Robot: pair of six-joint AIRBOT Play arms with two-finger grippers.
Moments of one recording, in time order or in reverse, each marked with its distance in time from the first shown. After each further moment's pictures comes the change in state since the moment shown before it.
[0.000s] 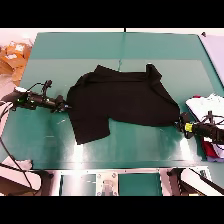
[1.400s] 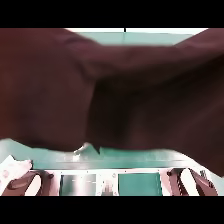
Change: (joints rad) left arm 0.000 0.976 0.680 0.166 0.029 -0.254; right arm 0.034 0.391 1.258 -0.071 0.345 0.114
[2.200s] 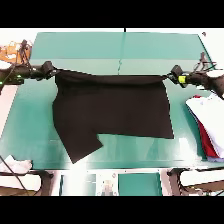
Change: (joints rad) left arm -0.029 -0.838 -0.413 -0.249 0.301 0.188; right arm 0.337 -0.880 -0.380 0.141 -0.424 -0.195
